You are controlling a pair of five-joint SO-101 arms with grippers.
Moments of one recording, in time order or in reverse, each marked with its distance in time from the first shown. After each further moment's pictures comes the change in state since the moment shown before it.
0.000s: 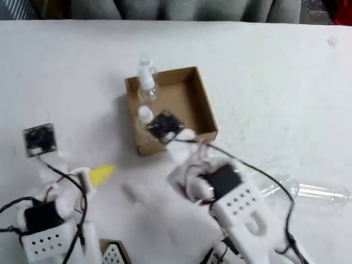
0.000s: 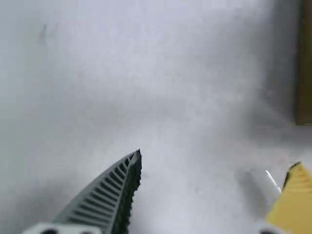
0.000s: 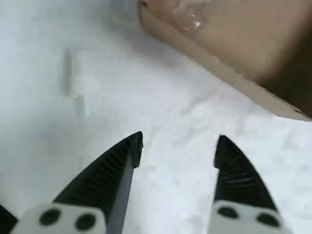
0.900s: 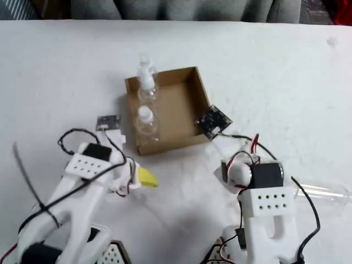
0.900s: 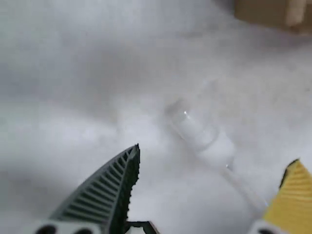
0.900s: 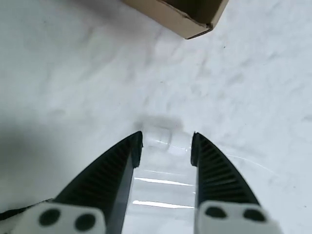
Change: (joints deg) left arm 33.4 50.4 -10.9 -8.6 22.2; right arm 27.5 -4.7 3.5 4.0 24.4
